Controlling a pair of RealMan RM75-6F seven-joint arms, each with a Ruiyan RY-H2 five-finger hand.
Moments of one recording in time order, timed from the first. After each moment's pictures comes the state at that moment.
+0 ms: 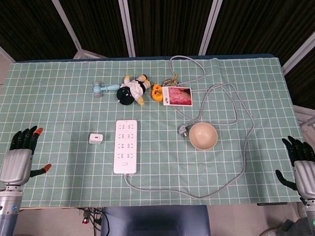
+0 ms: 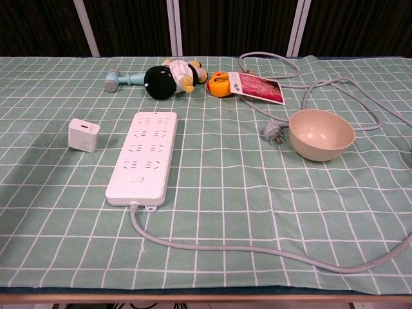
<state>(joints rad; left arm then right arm) -0.22 -1.21 -0.13 -1.73 1.35 1.37 0.29 0.07 -1.09 0.07 -1.65 -1.46 1.46 0.00</state>
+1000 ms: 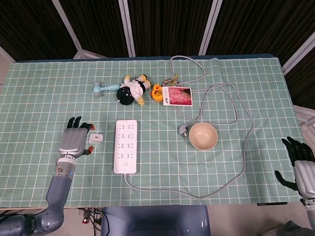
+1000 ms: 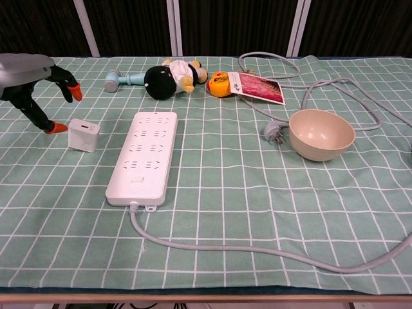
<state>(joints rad) -0.66 -1.43 -0.27 -1.83 0.65 1.21 0.87 0.07 -1.07 0.07 -1.67 -1.44 1.42 0.06</state>
